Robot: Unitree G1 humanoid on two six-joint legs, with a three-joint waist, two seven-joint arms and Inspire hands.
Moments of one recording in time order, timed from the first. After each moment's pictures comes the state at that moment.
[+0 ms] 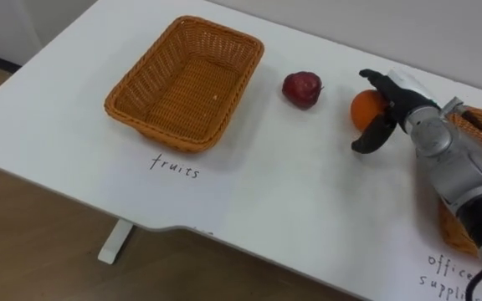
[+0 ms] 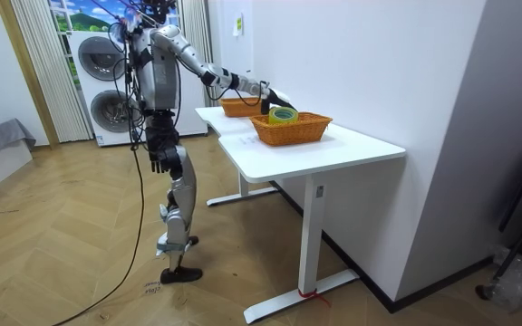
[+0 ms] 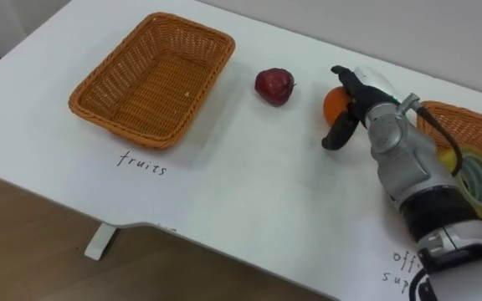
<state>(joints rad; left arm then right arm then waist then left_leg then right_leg) 0.11 0.30 -0.08 1.12 0.07 0.19 0.08 -0.63 -0.54 0.34 0.67 -0.36 0.22 0.09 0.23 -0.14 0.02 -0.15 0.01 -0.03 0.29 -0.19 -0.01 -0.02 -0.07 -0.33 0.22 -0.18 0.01</state>
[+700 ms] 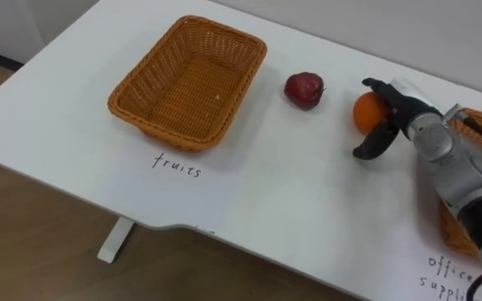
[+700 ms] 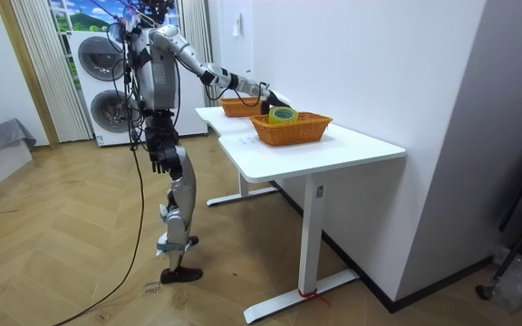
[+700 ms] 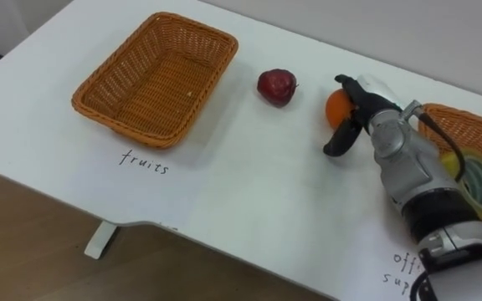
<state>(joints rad) 0.10 0.30 -0.08 1.12 0.07 0.17 0.08 -0.63 -0.54 0.34 0.73 -0.36 0.20 0.09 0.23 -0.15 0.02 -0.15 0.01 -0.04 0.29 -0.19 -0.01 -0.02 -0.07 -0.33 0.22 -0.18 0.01</state>
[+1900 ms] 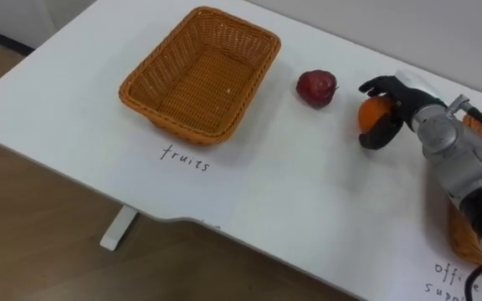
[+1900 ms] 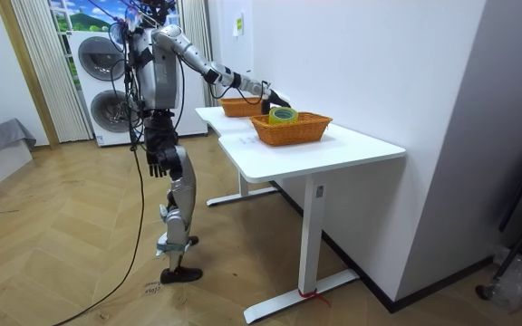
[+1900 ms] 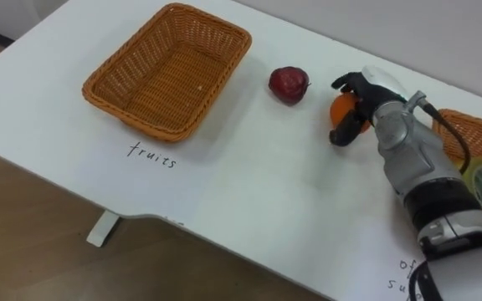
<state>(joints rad) 0.10 0.31 -0.08 1.12 0.08 0.17 -0.01 -0.68 -0.54 0.33 0.80 -0.40 0.17 0.10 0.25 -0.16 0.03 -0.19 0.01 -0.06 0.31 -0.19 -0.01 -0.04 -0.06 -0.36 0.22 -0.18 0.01</state>
